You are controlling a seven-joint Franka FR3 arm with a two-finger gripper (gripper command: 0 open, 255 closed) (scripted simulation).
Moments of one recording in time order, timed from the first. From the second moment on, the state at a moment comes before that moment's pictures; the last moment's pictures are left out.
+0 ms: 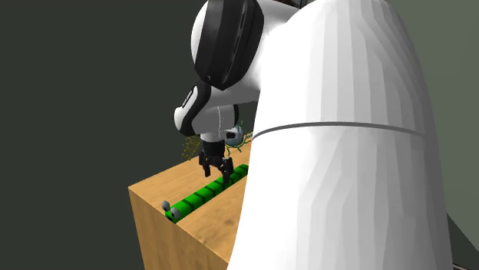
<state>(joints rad) 0.28 0.64 0.50 -1.63 -0.37 2.14 1.08</state>
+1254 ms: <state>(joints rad) 0.29 0.65 0.49 -1.63 -0.38 2.15 1.08</state>
